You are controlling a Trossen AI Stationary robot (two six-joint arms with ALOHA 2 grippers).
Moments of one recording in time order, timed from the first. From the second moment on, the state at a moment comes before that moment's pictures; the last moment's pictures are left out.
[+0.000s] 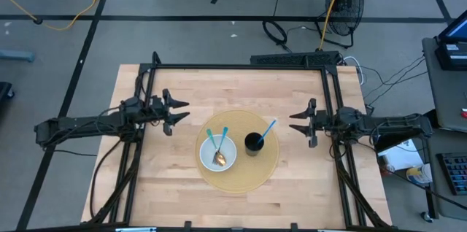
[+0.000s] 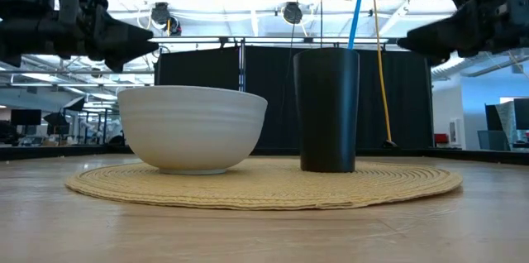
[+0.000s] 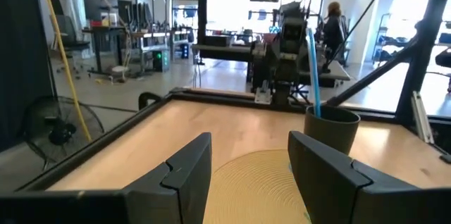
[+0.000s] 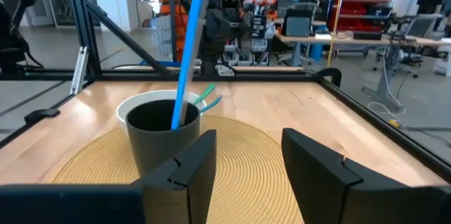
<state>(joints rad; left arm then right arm) 0.30 0.46 0.02 0.51 0.16 -0.06 -0.01 0.22 0.08 0.13 0.07 -0.02</state>
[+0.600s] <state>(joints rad) 0.14 0.45 0.01 0.47 -0.03 0.01 -0.01 0.11 0.02 0.20 0.08 -0.05</state>
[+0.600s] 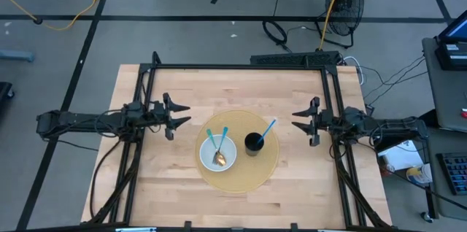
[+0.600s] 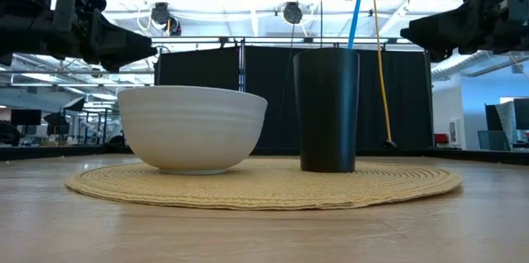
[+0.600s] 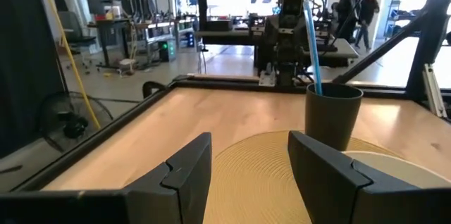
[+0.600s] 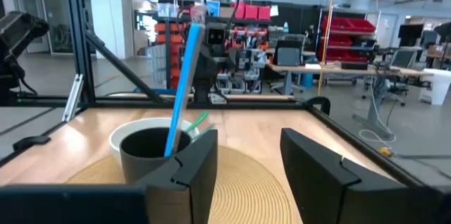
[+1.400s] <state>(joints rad) 0.12 0.04 0.01 0.14 0.00 0.03 -0.01 0.00 0.02 0.11 0.08 -0.04</state>
